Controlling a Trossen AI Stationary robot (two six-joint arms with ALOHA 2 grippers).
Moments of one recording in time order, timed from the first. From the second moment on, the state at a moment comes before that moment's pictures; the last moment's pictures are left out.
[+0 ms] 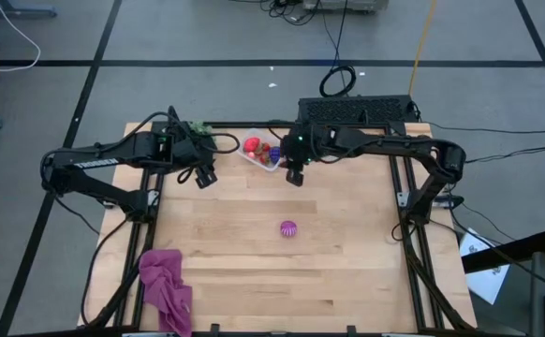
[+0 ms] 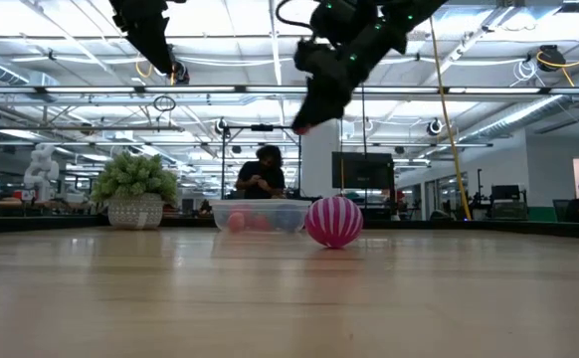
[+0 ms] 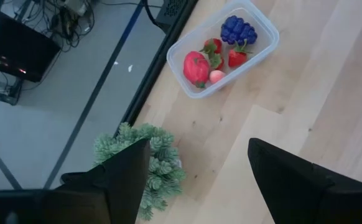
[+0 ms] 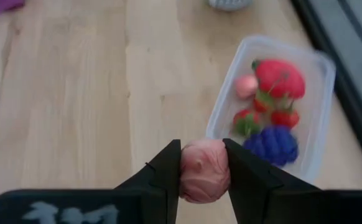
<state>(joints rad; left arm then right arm) 0.12 1.21 1.31 -1.16 -0.53 -0.14 -0.33 1.70 1.32 -0.43 -0.14 -0.12</state>
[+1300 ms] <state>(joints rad) 0.24 1.16 1.32 -1.16 -0.63 -0.01 -0.48 2.23 1.96 -0.85 -0.14 -0.24</state>
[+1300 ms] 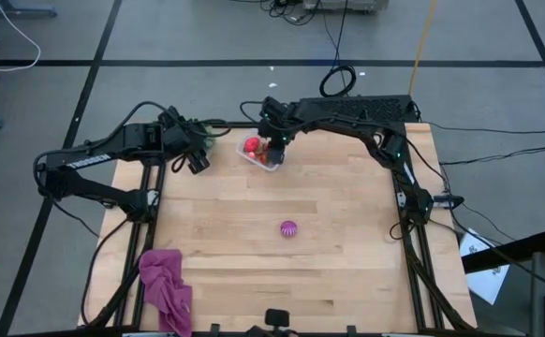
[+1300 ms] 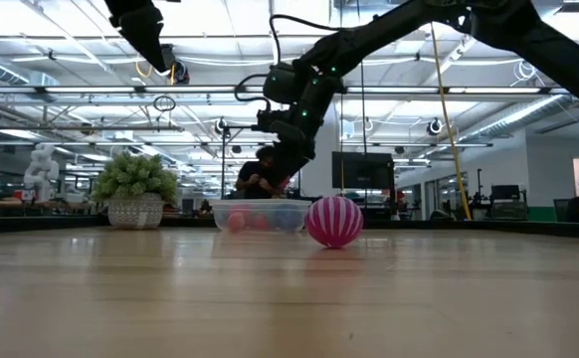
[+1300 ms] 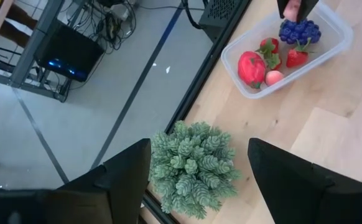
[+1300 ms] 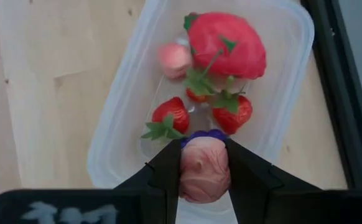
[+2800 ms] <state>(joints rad) 0.24 1.16 1.32 -1.16 -0.63 -0.02 -0.48 2.24 1.86 -0.65 -0.19 -0.23</state>
